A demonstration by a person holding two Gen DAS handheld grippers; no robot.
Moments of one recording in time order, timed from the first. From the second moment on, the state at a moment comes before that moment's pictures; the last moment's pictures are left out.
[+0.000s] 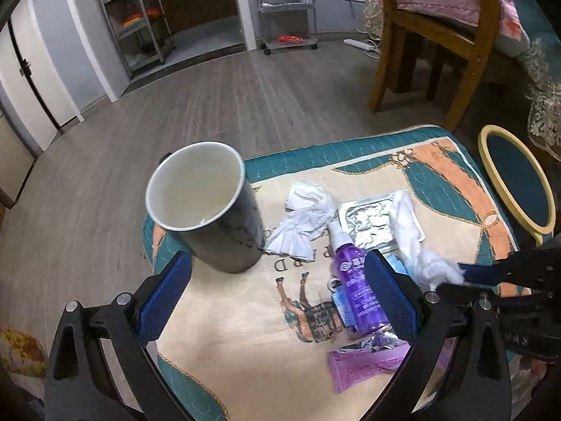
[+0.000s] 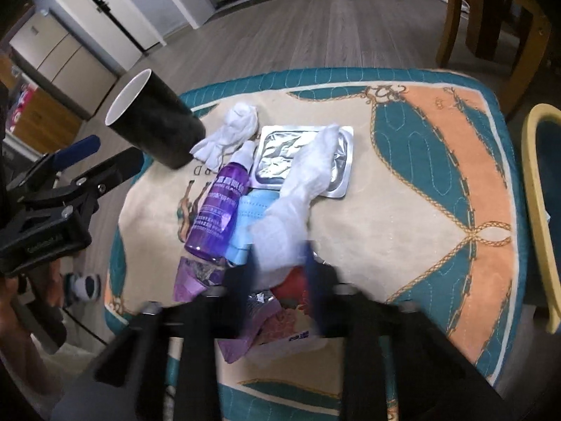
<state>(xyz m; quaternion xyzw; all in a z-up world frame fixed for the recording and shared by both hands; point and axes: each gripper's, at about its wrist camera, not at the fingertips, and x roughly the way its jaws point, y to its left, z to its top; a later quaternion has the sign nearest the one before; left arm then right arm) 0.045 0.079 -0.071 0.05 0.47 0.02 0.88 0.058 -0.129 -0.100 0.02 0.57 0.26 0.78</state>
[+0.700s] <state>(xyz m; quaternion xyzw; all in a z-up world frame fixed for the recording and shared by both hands) 0.059 0.038 -0.109 0.06 0.52 -0.04 0.85 0.087 -0.201 -0.018 0.11 0.49 0.23 0.84</state>
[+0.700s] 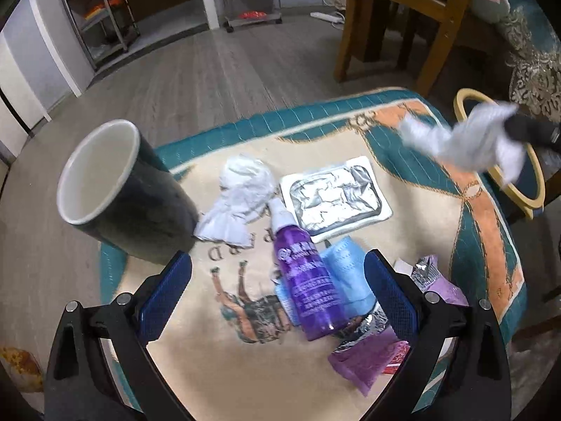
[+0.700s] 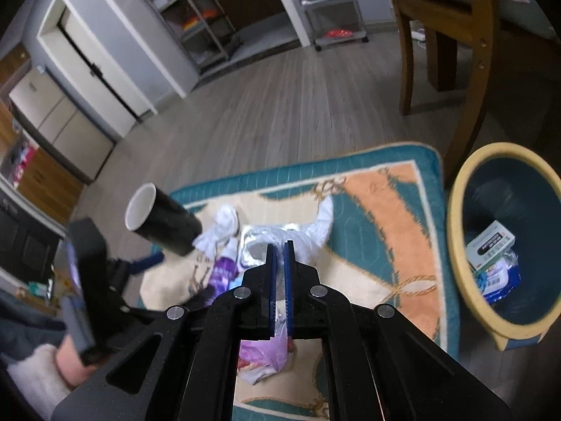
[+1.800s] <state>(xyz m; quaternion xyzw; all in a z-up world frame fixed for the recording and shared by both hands) 0.062 0.041 -0.108 0.00 0.55 -0.05 0.83 0.082 -0.215 0.002 0.08 0.46 0.22 0.86</state>
